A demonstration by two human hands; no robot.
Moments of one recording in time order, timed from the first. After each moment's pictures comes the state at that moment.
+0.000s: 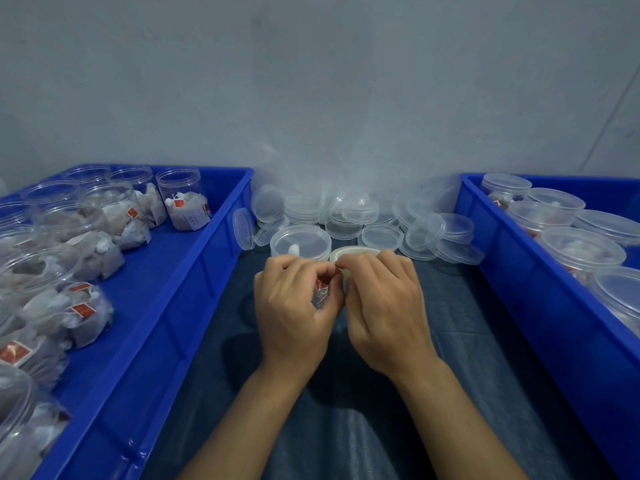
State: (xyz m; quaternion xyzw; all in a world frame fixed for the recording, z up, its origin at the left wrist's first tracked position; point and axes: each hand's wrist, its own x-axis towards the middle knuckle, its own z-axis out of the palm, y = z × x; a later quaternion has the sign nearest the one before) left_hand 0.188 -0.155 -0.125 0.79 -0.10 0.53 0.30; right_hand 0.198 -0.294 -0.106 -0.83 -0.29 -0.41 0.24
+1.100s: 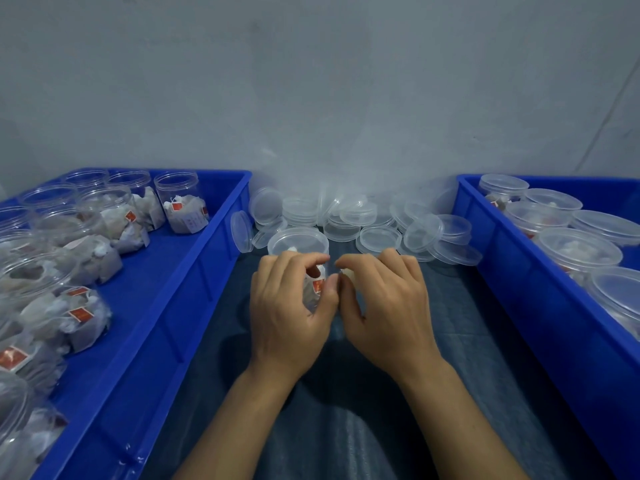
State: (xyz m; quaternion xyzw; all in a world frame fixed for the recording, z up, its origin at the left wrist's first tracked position) left_hand 0.187 -0.146 -0.120 0.80 -0.13 0.47 0.36; right_hand 0.199 -0.295 -0.101 -0.81 -0.26 -0.47 0.22
